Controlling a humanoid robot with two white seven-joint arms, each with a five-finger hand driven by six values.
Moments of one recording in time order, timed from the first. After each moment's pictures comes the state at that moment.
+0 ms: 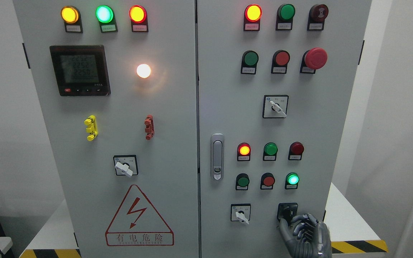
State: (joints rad) left arm 0.00 -0.09 0.08 0.06 0.00 -0.16 0.05; right arm -0.28 0.13 0.00 -1.55 0.28 0.10 -0.26
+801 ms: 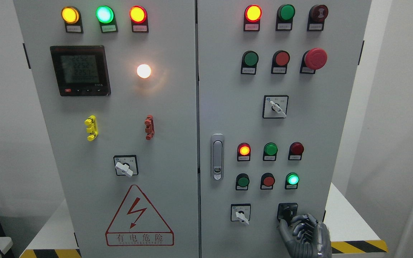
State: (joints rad) left arm 0.00 -0.09 0.08 0.06 0.00 -0.16 0.05; right arm -0.28 0.13 0.00 -1.54 0.29 0.10 -0.26
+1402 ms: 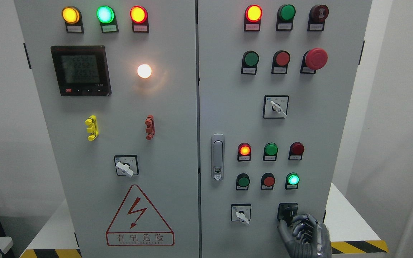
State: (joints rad) left arm 0.00 -0.09 0.08 0.06 0.00 -0.16 0.05; right arm -0.28 0.13 0.00 -1.54 0.31 0.10 -0.25
